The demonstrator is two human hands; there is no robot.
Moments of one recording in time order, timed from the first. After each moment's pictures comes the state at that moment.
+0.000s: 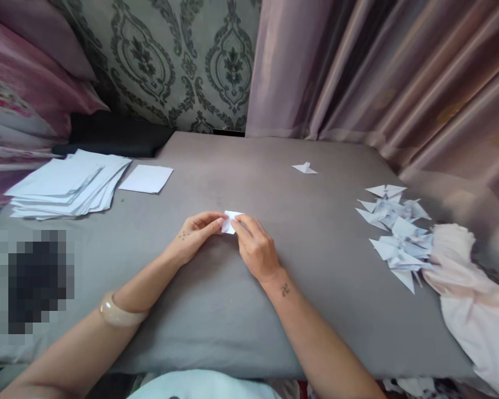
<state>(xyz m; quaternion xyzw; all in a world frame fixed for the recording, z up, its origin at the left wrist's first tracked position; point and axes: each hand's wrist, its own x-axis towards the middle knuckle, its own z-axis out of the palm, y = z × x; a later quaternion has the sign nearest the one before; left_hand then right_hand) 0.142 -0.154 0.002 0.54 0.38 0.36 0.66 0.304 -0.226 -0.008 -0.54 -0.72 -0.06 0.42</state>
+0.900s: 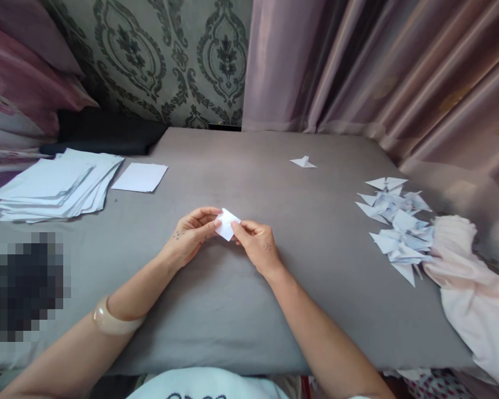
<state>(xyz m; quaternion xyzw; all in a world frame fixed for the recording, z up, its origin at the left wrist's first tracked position) 0.144 -0.159 0.002 0.44 0.32 0.39 0.74 0.298 -0.225 0.005 -0.58 -0.41 0.44 0.54</state>
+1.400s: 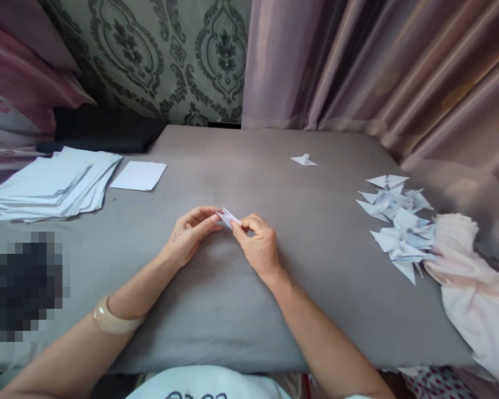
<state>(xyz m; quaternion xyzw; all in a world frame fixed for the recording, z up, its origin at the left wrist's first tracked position) 0.144 -0.161 0.009 0.45 0.37 0.39 0.71 0.295 -0.225 0.001 -0.60 -0.54 0.18 0.56</state>
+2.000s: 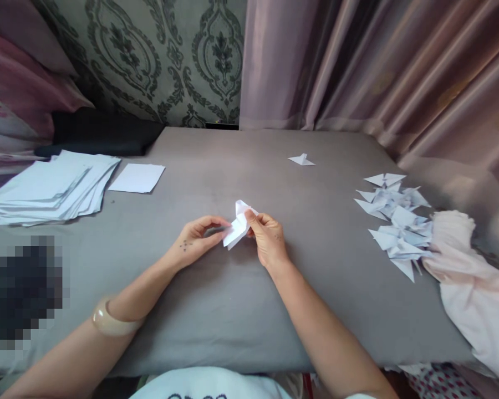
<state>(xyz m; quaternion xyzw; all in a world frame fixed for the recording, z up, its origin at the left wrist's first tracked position) 0.141 -0.163 0.007 0.63 0.35 0.32 0.61 0.310 -0.215 0.000 -0.55 -0.22 0.48 0.65</state>
